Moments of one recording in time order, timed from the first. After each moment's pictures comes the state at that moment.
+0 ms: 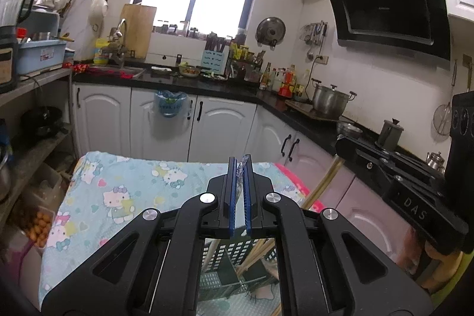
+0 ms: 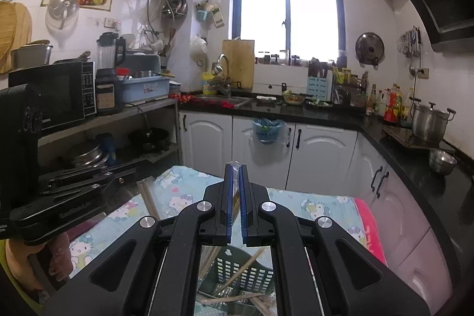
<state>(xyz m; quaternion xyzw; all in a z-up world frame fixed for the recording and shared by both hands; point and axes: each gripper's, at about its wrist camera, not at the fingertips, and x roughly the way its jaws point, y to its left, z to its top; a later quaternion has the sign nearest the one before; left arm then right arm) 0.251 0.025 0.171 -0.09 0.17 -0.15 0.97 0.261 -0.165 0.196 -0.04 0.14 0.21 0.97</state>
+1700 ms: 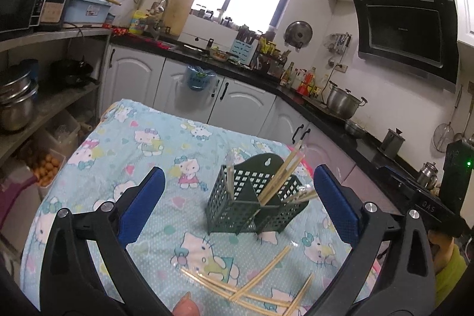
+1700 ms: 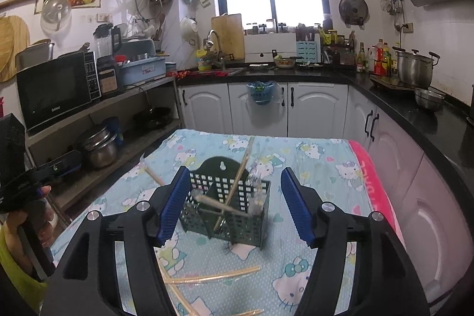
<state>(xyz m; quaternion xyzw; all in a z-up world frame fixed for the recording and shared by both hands) 0.138 0.082 0.104 -0.17 0.19 -0.10 0.96 0.173 -0.232 0.129 0.01 0.20 0.21 0.96</state>
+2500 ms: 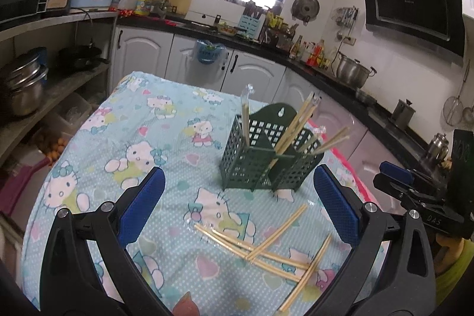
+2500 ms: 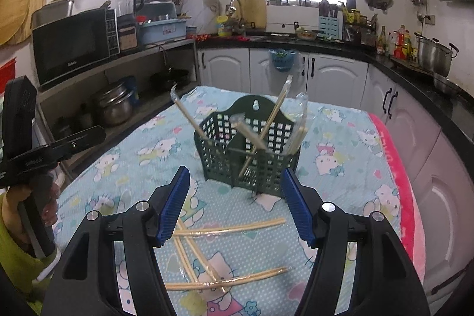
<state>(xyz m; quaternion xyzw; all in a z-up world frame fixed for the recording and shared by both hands) 0.111 0.073 0.058 -0.14 0.25 -0.09 0.95 0.140 -0.198 0.076 -0.04 0.26 0.25 0.93</state>
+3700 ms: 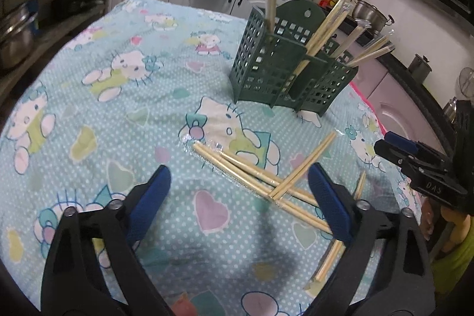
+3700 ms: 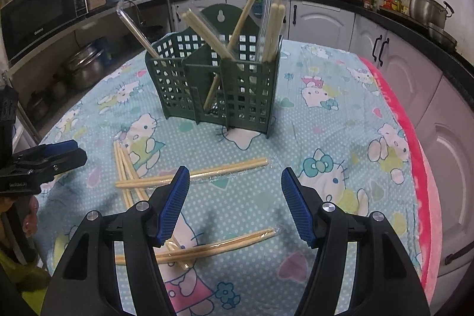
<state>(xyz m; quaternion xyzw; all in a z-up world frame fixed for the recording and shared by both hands) 0.135 0.059 -0.045 -0.14 0.39 -0.10 0.90 0.174 -0.212 -0.015 -0.06 0.37 0.20 0.91</state>
